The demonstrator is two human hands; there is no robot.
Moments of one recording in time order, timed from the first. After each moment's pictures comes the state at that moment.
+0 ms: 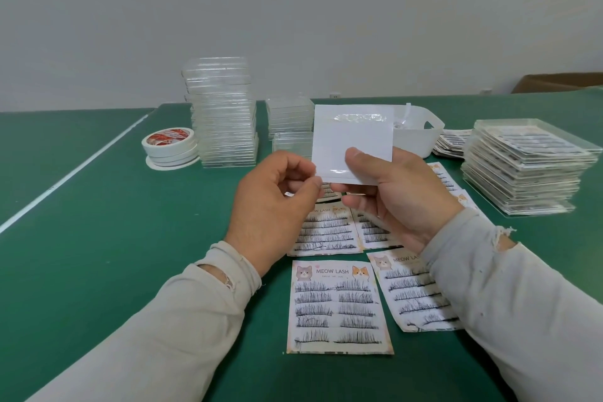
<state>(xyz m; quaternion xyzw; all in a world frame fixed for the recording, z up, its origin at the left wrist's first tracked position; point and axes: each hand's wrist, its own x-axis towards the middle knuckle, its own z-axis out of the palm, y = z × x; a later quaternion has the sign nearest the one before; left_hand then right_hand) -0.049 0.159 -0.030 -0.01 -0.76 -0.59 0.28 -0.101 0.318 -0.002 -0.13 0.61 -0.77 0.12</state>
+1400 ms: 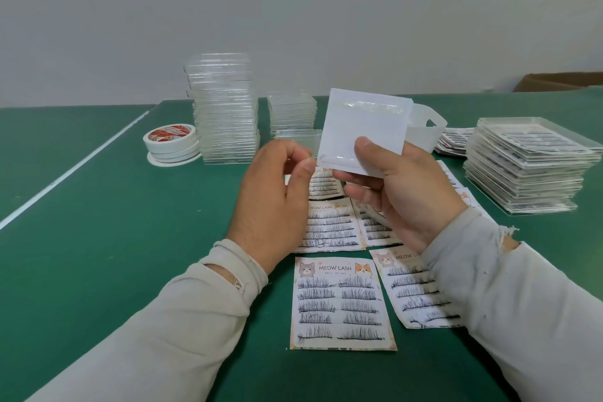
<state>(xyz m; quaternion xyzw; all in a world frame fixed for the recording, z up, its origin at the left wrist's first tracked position) -0.051 0.155 -0.031 -0.04 -0.82 -0.44 0.37 -0.095 0.313 0.000 -0.12 0.57 -0.81 0.09</state>
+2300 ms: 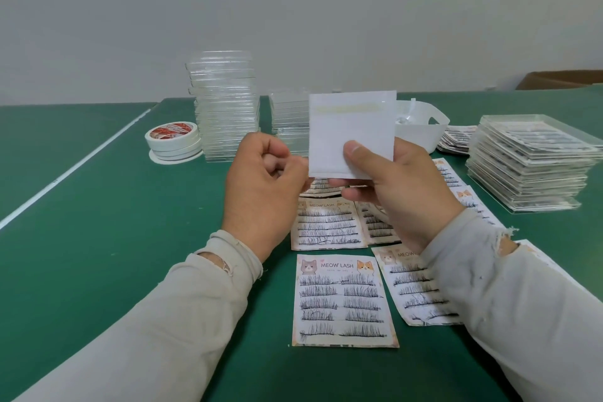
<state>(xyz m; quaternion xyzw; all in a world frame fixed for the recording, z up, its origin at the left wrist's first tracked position) -0.051 0.153 -0.023 0.04 -0.71 -0.61 0.34 -0.093 0.309 -0.004 -0.18 0.65 -0.74 0.04</state>
